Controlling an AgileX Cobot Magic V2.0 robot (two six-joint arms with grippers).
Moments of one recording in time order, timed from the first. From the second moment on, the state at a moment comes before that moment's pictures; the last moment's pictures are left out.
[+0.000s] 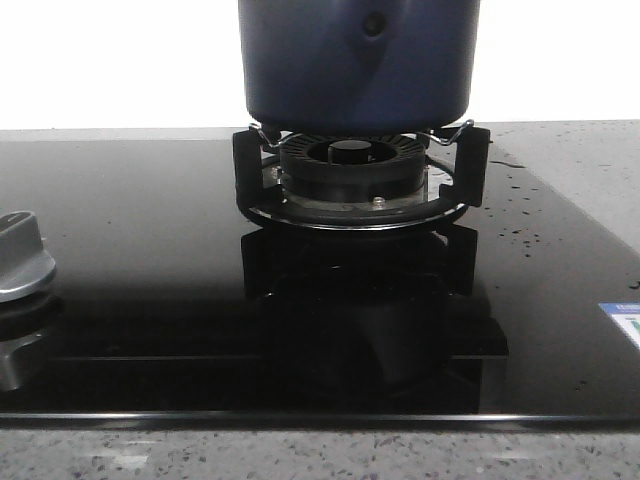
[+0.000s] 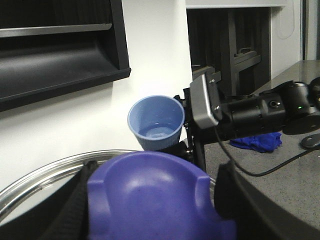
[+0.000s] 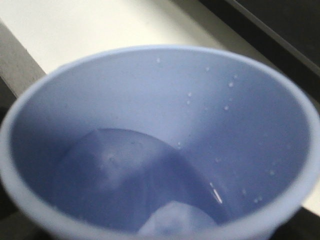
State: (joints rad) left arm -0.24 0.71 -0.91 -1.41 0.70 1.40; right arm 0.36 1.27 -1.04 -0.77 -0.10 0.06
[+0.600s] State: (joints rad) left arm -0.24 0.70 -0.91 -1.42 0.69 1.40; right arm 0.36 1.32 -1.05 -1.10 -0.10 0.04
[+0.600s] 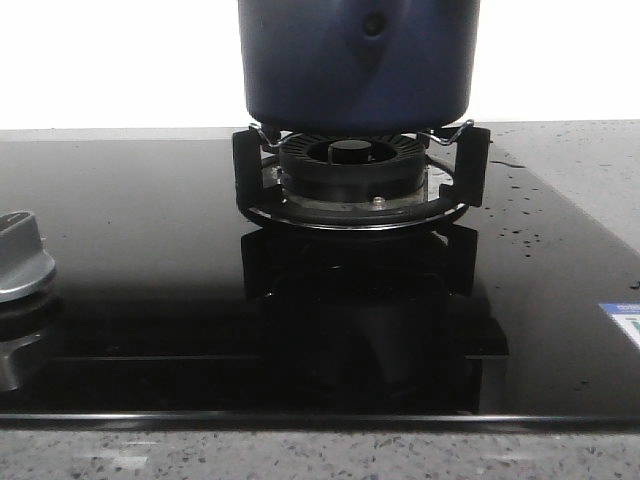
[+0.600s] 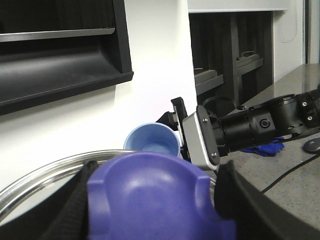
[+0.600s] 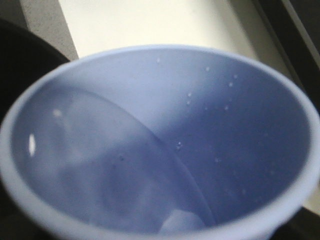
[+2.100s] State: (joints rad) left arm -0.24 0.70 -0.91 -1.40 0.69 1.40; right arm 0.36 1.41 -1.31 -1.81 0.08 0.03
